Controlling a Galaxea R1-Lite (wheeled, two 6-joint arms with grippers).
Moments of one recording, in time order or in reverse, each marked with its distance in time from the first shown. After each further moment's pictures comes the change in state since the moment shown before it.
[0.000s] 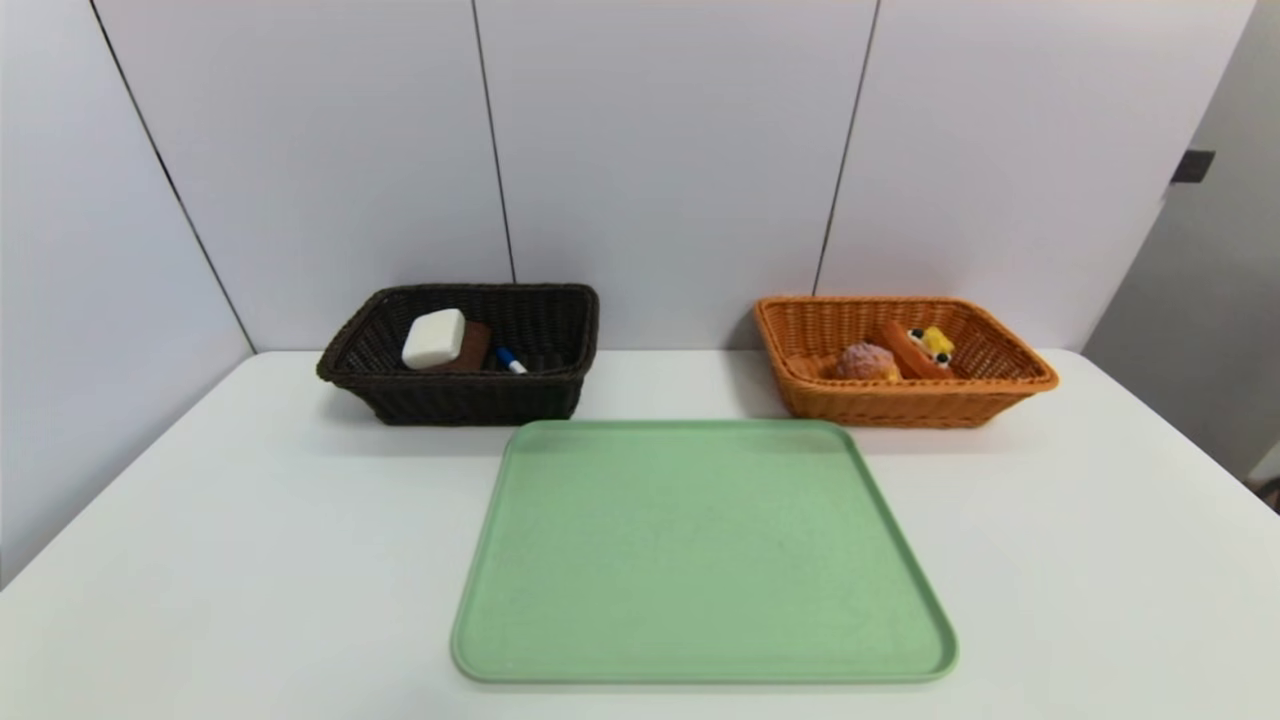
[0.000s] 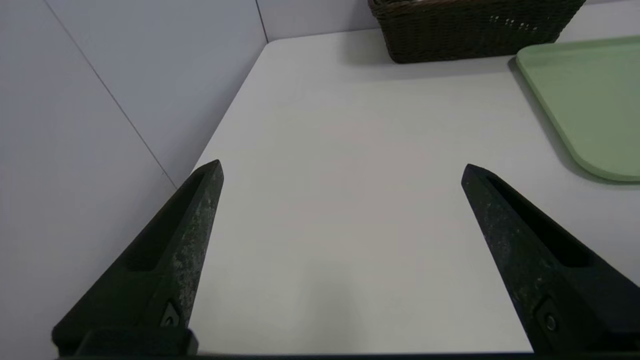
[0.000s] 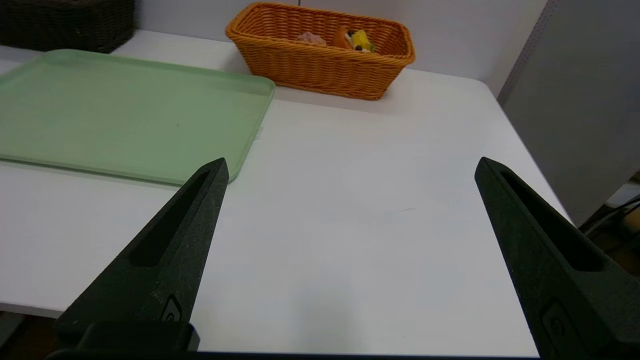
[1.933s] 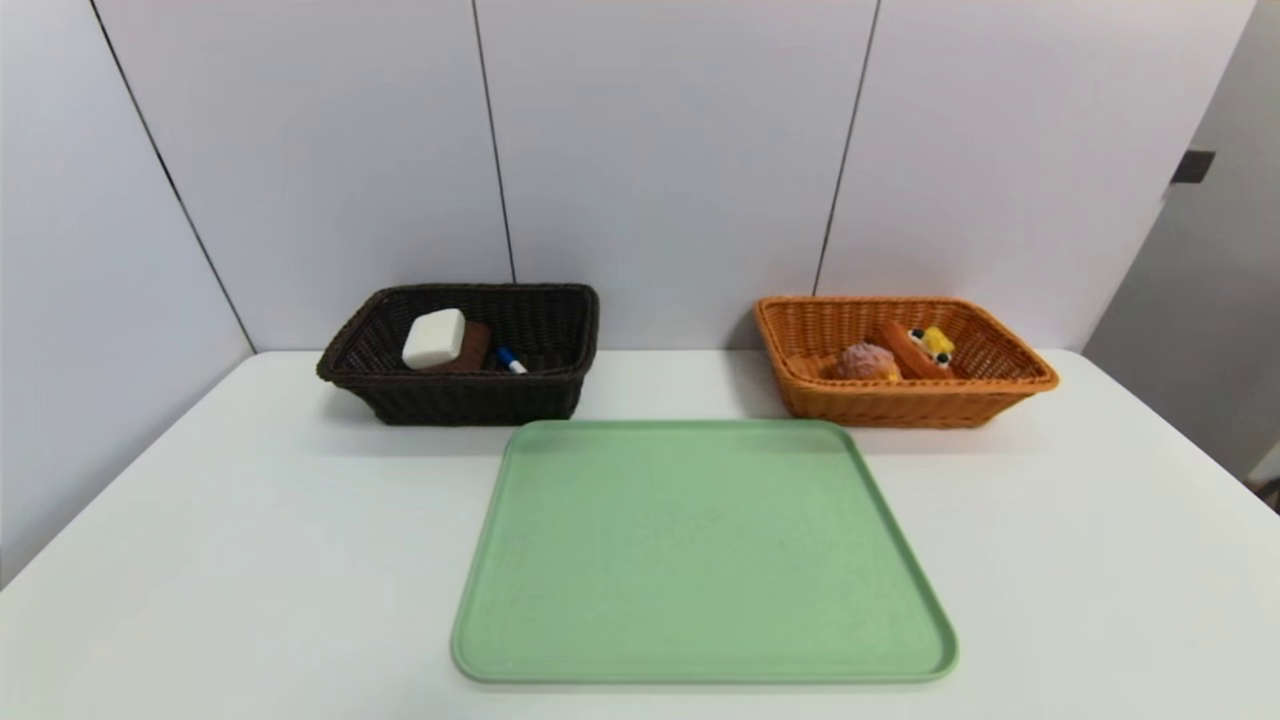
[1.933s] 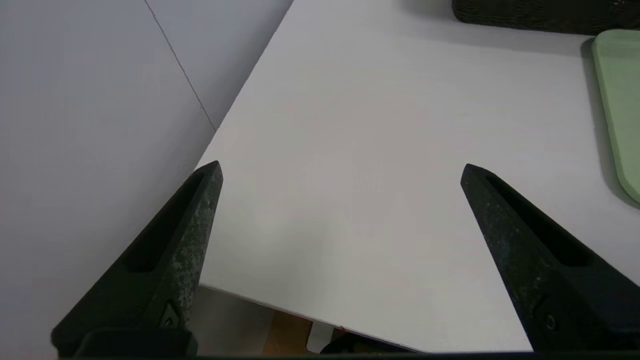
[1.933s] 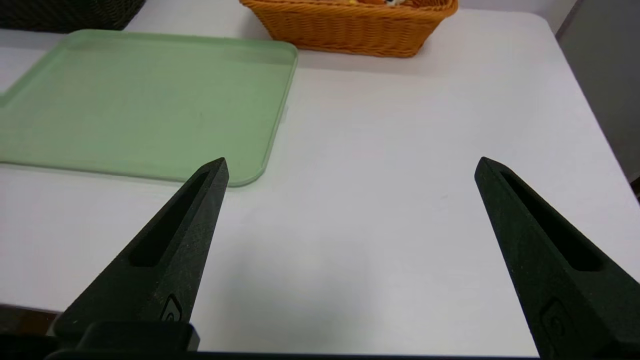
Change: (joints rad) left arm -0.076 0.292 -0.253 0.217 0.235 -0.197; right arm -0.082 0.320 -0.130 0.026 0.123 0.091
